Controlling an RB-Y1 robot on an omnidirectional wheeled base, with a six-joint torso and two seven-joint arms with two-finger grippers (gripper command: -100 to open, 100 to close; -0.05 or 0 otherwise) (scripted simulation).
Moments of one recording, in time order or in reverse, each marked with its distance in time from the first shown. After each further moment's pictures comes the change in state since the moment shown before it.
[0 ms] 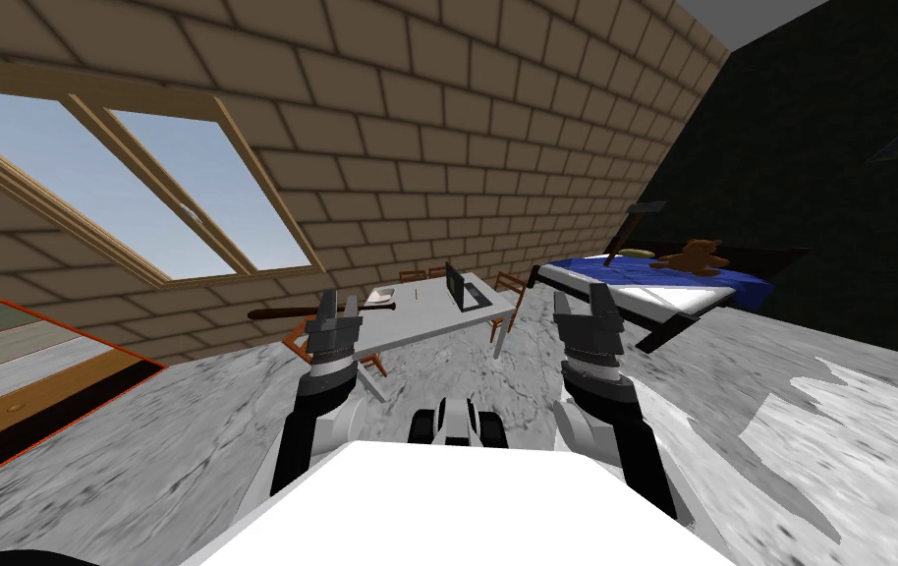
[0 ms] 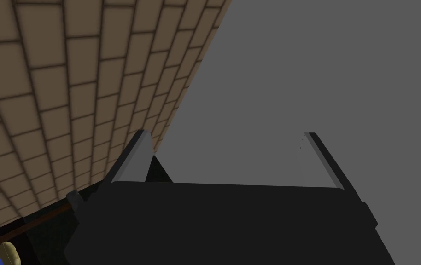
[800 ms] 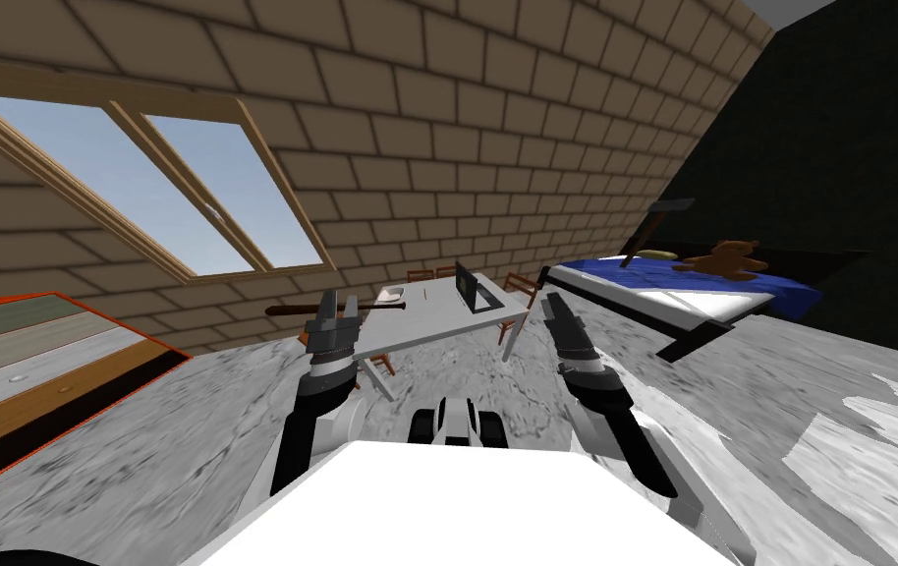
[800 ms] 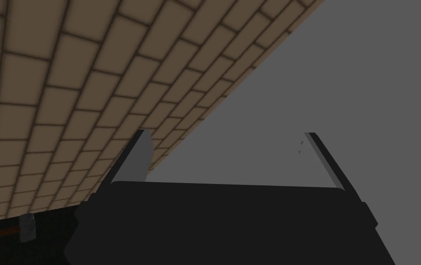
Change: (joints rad) left arm 0.000 0.000 0.000 0.000 0.000 0.000 0.000; right arm -0.024 -0.182 -0.037 0.100 0.125 0.067 0.081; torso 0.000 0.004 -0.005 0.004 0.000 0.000
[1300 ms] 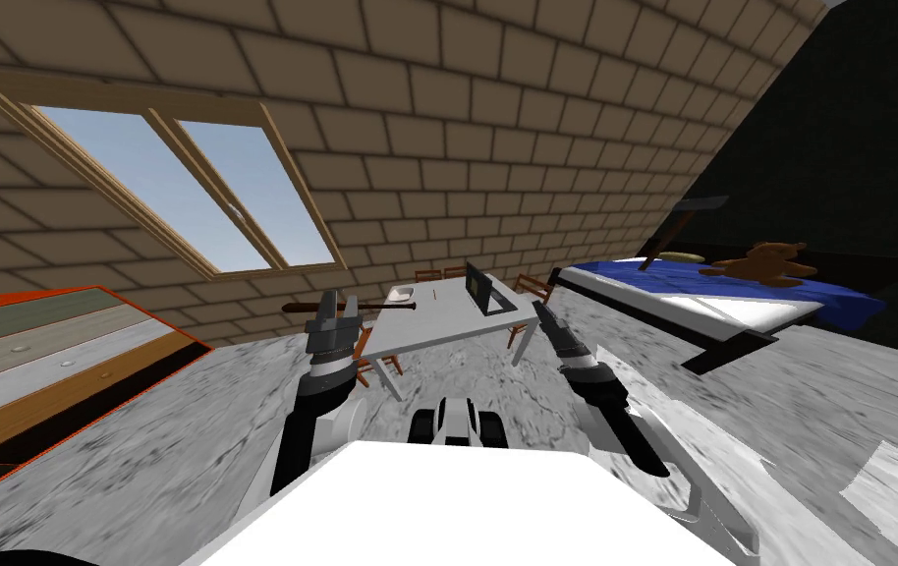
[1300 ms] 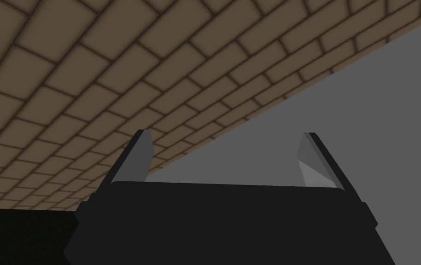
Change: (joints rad) left arm 0.000 0.000 0.000 0.000 0.000 0.000 0.000; right arm -0.027 -0.096 -0.039 0.098 0.127 0.065 0.082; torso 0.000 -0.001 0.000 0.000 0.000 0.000
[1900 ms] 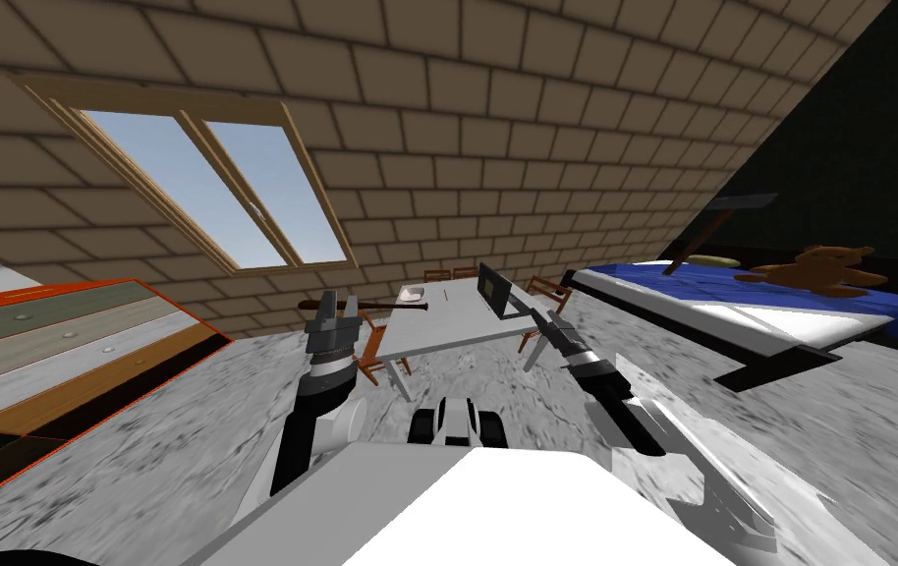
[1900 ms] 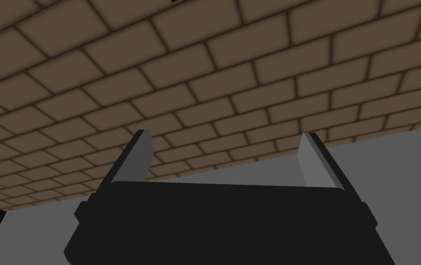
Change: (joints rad) left arm 0.000 0.000 0.000 0.000 0.000 0.000 0.000; right arm -0.031 -0.116 -0.046 0.113 0.147 0.085 0.098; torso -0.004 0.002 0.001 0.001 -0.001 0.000
